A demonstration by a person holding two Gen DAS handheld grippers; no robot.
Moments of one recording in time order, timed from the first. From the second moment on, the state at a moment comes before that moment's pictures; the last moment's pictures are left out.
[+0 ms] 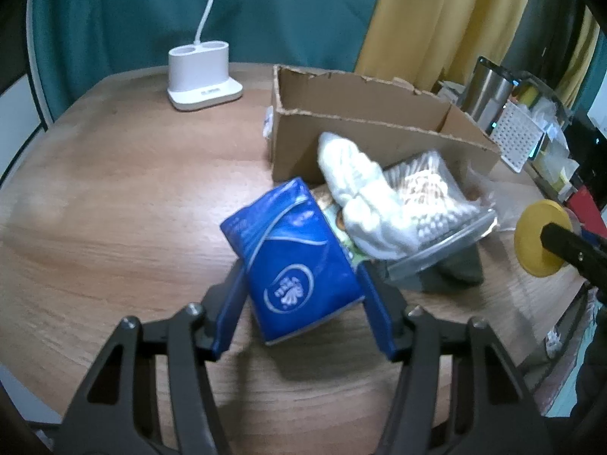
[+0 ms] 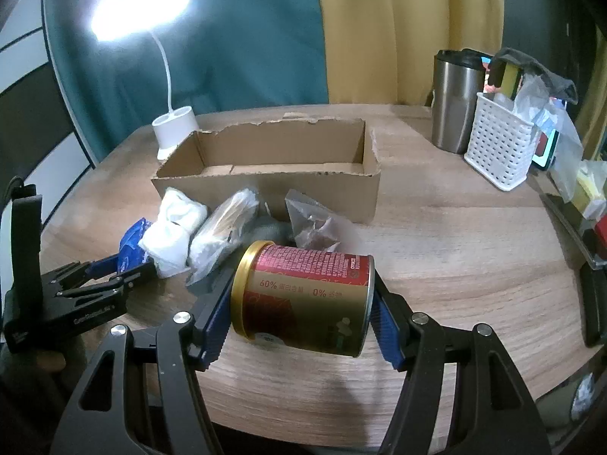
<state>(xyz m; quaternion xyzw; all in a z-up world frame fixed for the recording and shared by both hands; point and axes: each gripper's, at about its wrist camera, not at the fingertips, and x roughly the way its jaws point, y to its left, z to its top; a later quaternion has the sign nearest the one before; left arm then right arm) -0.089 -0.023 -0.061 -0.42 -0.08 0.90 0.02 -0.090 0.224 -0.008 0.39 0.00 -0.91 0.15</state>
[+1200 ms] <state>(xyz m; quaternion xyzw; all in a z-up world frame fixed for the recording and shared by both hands) -0.116 0.009 0.013 -0.35 -0.04 0.93 0.04 -0.133 0.237 0.025 0.34 0.01 -0.92 0.17</state>
